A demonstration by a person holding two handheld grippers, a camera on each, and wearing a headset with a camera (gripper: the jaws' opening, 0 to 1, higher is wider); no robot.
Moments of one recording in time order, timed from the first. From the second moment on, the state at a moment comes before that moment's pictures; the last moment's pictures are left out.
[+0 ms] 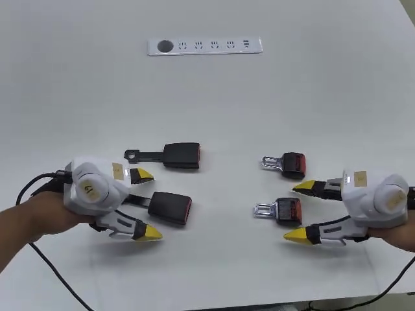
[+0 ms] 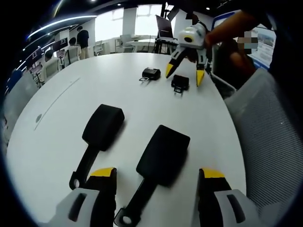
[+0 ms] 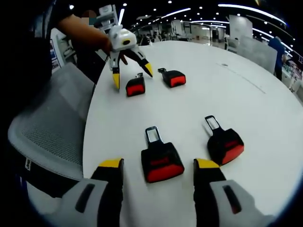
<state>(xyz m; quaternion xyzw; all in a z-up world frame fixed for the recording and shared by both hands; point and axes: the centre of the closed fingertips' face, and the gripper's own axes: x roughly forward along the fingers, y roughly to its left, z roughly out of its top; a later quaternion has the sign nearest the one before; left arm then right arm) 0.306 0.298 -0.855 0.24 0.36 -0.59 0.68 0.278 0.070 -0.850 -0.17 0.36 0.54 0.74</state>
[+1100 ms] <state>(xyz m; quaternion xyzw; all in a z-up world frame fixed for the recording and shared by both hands) 0.300 0.292 -0.860 0.32 0.31 -0.65 0.62 0.279 0.065 -0.855 -0.23 0.36 0.57 0.70</state>
